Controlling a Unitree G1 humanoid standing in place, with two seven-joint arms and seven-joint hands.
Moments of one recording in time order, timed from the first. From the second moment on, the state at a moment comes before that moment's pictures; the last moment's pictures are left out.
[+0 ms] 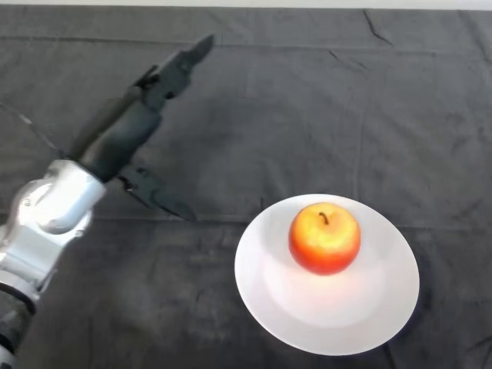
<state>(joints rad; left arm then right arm) -0.60 0.55 -0.22 0.71 0.17 -0.60 0.01 -0.75 -0.60 0.16 1.14 -0.37 0.06 -0.10</state>
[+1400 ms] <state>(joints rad) -0.50 0.79 0.03 1.14 0.20 -0.70 0.25 -0.75 -0.60 0.16 1.14 -0.37 0.06 -0.10</state>
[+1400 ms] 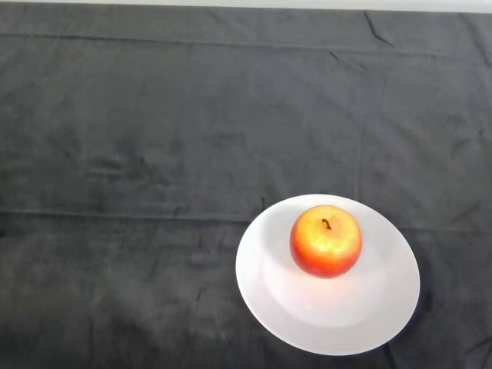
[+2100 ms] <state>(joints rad) -0.44 0.81 0.10 1.17 0.18 -0.61 0.30 -0.75 -0.60 0.16 1.14 -0.37 0.05 -0.10</state>
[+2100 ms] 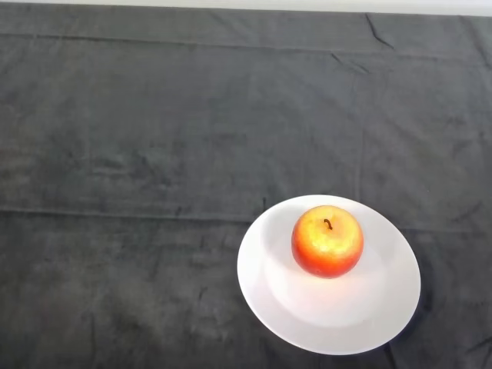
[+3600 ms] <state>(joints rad) -0.44 0.81 0.10 1.17 0.18 -0.61 0.31 -0.75 -0.60 0.16 1.14 -0.37 0.05 -0.10</state>
